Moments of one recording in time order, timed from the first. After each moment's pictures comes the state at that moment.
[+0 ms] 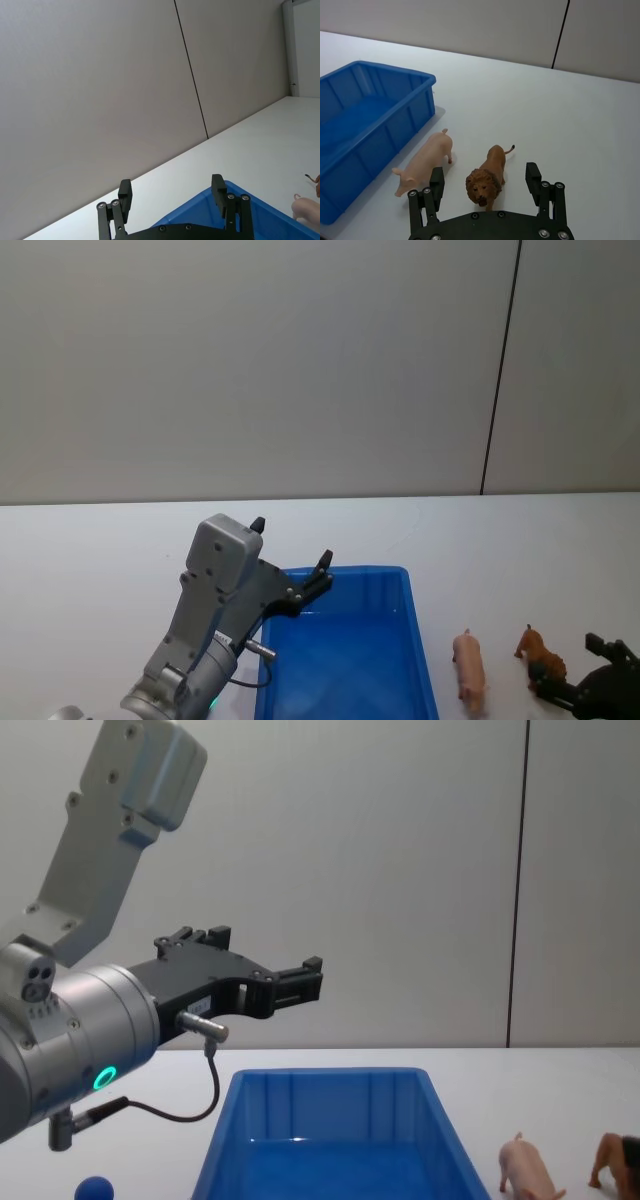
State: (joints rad) left arm -0.24 0.38 0.45 -1.63 -0.20 0.01 -0.01; right arm -0.03 0.46 -0.16 -1.63 0.37 0.18 0.28
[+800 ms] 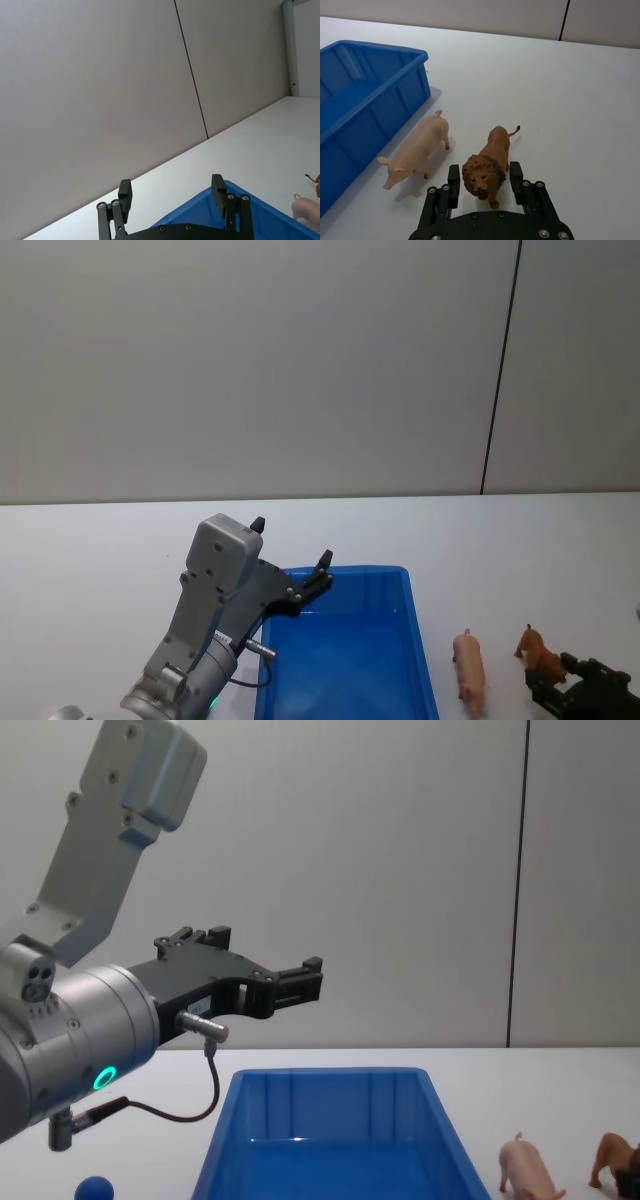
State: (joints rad) left arm -0.24 0.38 0.45 -1.63 -0.20 0.01 -0.01; right arm 0.03 0.42 -0.18 -1.53 0.37 0.23 0.30
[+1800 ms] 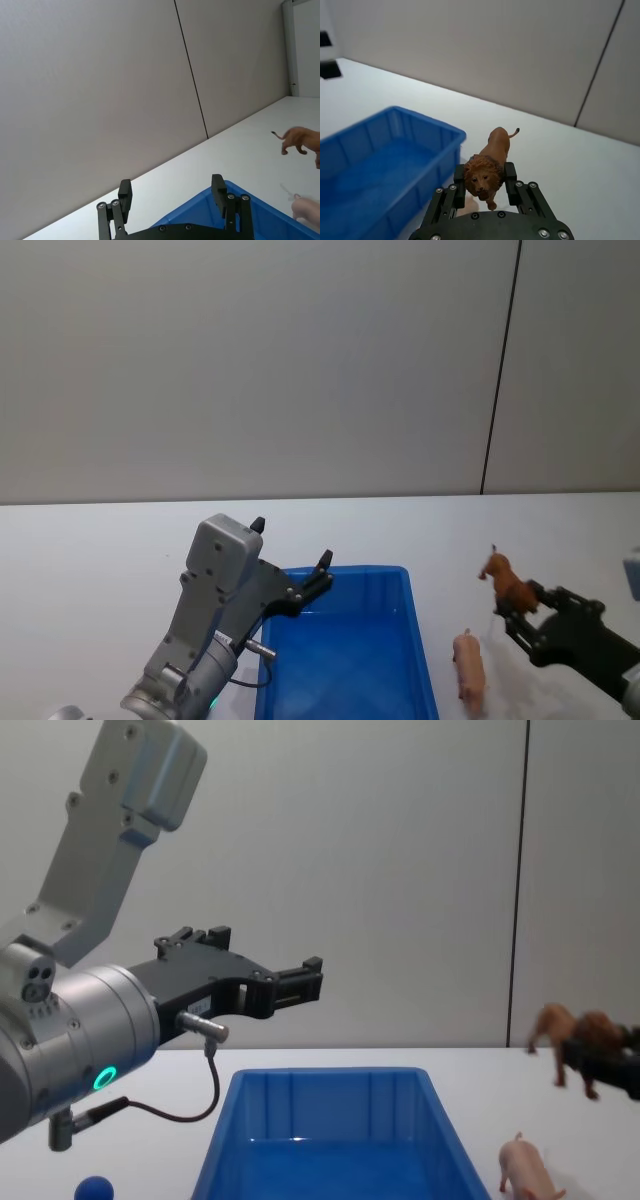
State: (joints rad) left arm -0.24 0.38 0.45 -1.63 -0.20 0.01 -0.01; right arm 0.08 0.40 -0.20 -1.61 0.29 0.11 0.34
